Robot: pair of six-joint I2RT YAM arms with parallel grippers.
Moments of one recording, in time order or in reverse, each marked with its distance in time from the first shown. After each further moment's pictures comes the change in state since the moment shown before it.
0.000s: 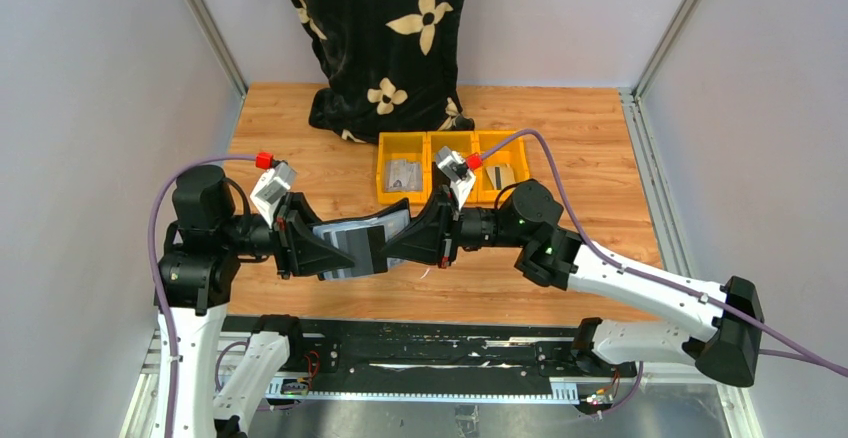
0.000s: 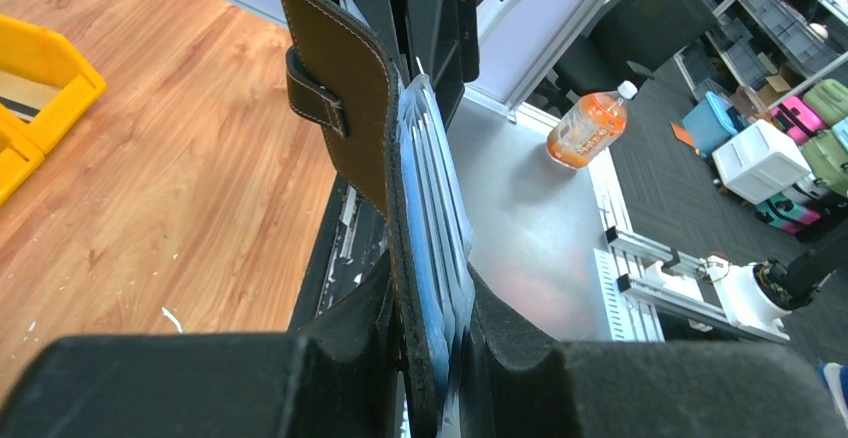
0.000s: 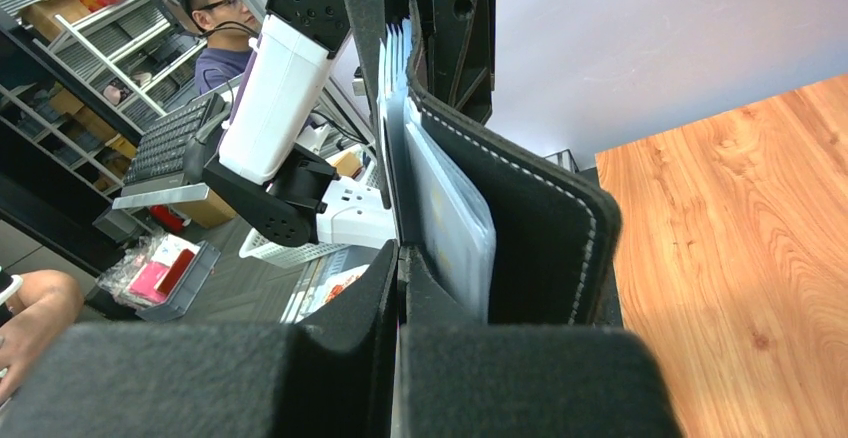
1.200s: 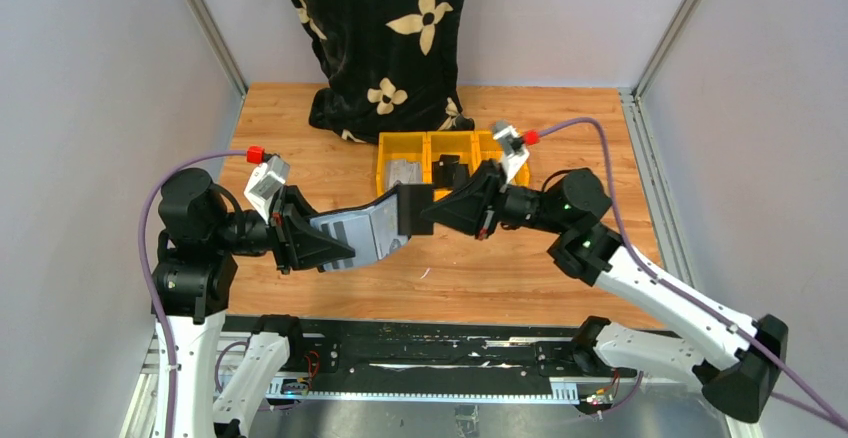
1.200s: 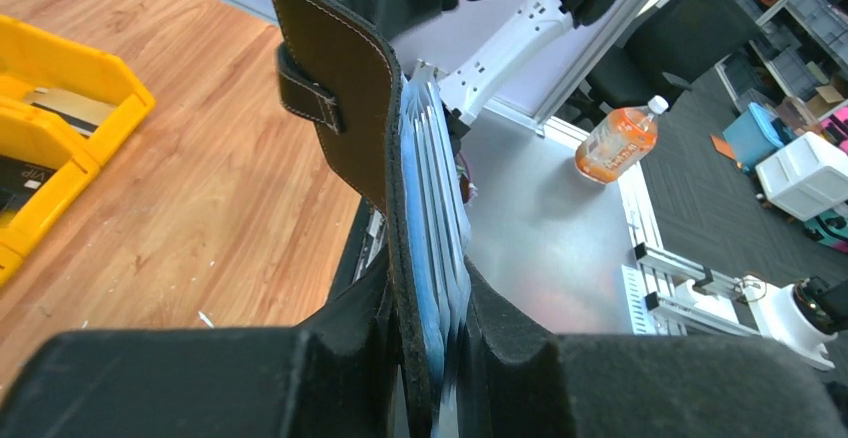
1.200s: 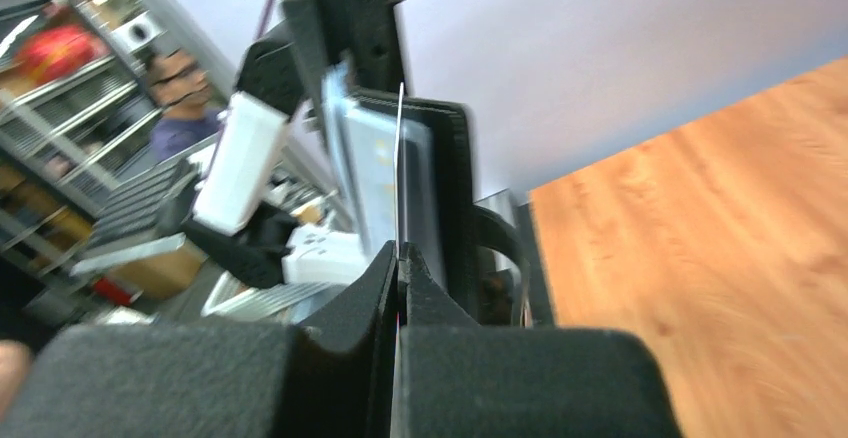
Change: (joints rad) left arm 0.000 -0.025 0.005 0.166 -0.062 -0.154; right arm -0.168 -0.128 -0.042 -0.007 -0.047 0.063
